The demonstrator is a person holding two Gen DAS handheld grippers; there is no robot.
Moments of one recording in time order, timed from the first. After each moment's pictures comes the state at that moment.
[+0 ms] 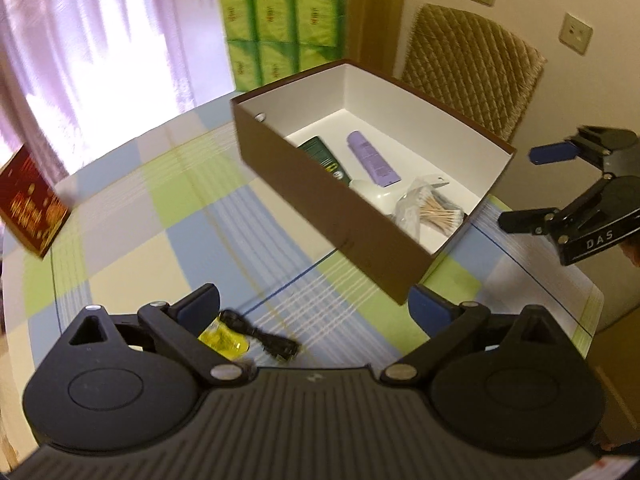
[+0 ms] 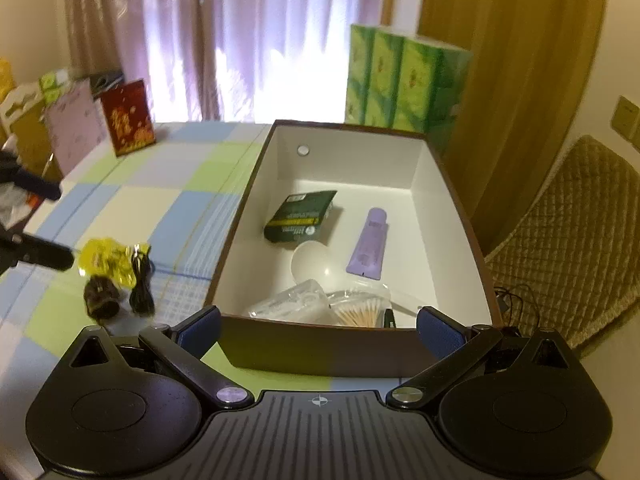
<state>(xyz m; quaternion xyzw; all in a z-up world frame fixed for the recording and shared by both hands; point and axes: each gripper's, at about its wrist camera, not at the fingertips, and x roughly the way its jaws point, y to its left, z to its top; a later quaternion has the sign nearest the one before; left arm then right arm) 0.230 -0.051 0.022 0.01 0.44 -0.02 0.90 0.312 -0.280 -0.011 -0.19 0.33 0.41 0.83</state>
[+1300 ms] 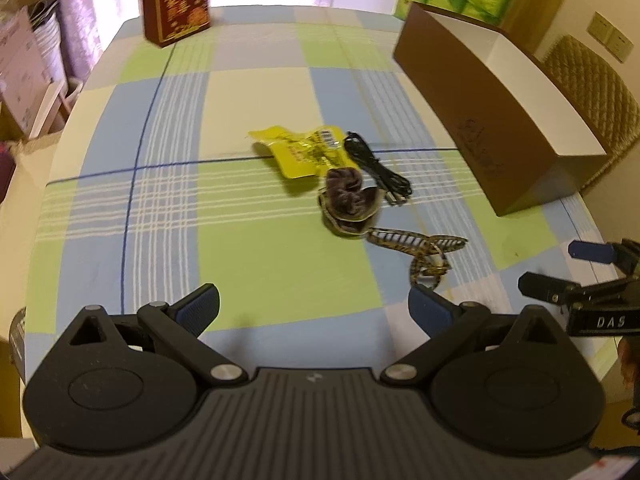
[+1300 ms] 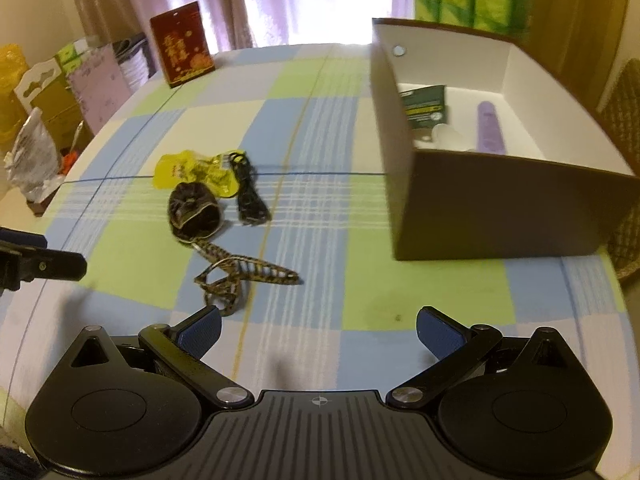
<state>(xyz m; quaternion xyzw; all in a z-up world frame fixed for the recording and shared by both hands) 0.098 0.014 -0.065 -0.16 0.47 0.14 0.85 0.206 -0.229 -0.104 -0.18 0.42 0.43 0.77</state>
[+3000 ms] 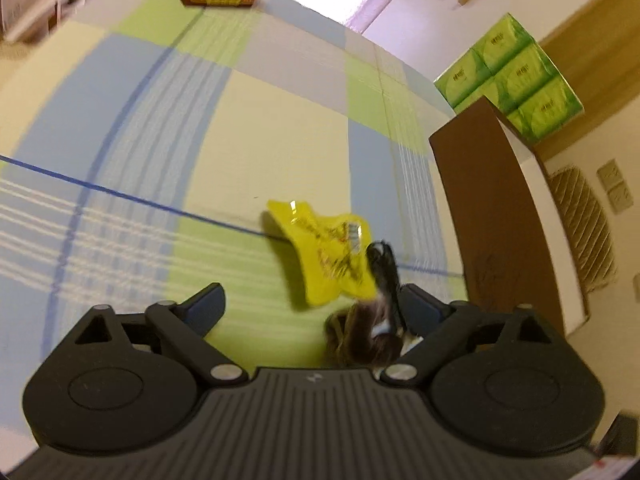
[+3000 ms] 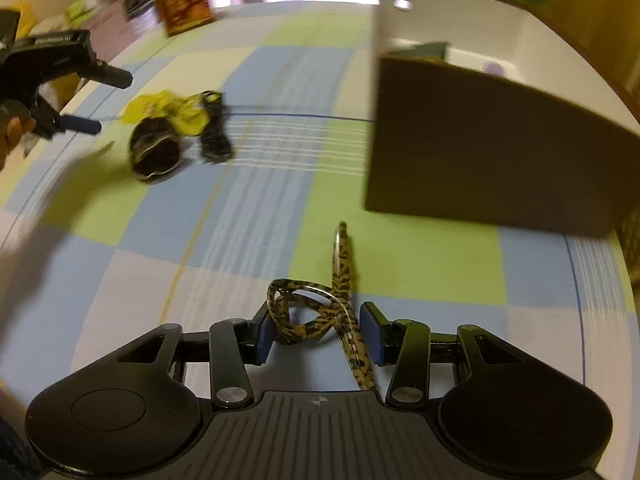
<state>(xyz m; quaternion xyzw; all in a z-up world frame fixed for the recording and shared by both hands) 0.180 0.128 -0.117 -0.38 0.41 0.11 0.83 0.243 -0.251 -0.151 -0.22 0.45 0.43 0.75</state>
